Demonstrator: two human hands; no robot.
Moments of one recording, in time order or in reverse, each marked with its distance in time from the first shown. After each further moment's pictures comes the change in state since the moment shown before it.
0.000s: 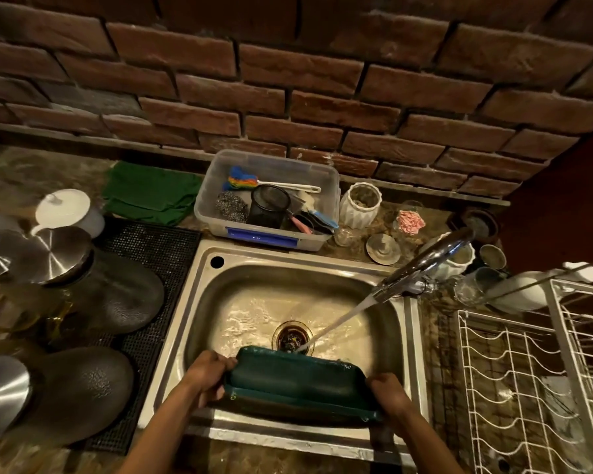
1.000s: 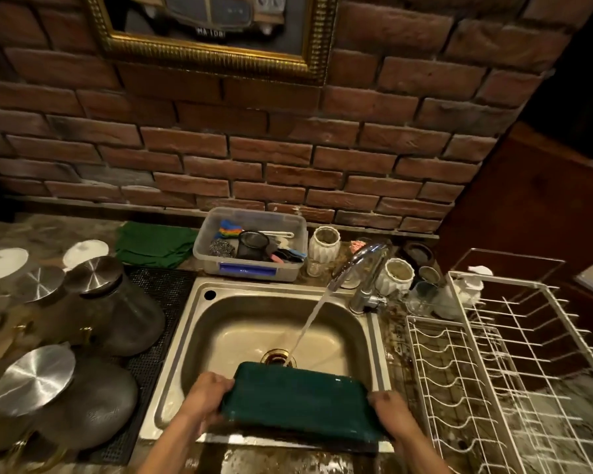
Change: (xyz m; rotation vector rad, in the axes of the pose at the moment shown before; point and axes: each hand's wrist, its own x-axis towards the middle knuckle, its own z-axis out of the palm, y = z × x) left_hand -0.099 -0.011 0.012 0.033 -0.003 0.278; right_hand -0.098 0.034 -0.031 0.105 0.148 -0.147
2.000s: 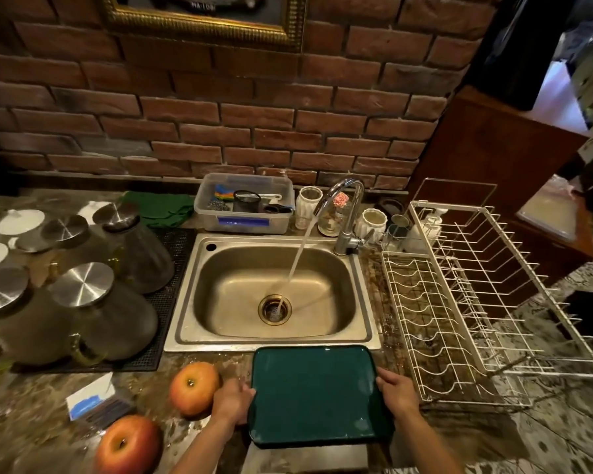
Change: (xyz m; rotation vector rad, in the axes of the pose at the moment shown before) left_hand -0.067 -0.158 0.056 0.270 0.104 0.005; right_hand -0.082 0.142 0.033 0.205 0.328 0.042
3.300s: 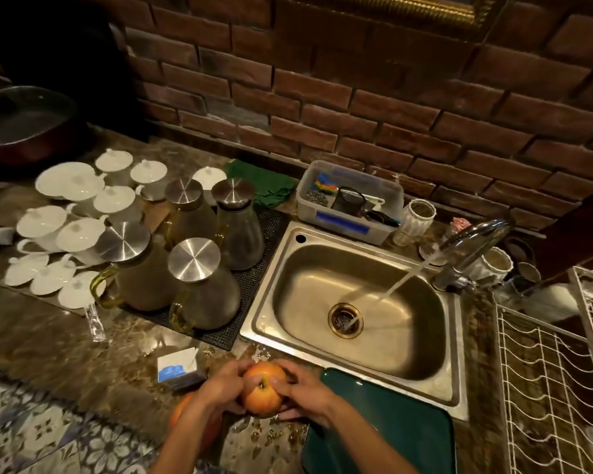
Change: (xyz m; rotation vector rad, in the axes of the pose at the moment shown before) left_hand 0.015 -0.027 -0.134 -0.340 -0.128 -0.130; right_hand -0.109 -0.124 0.226 -0.303 -1.080 -0.108
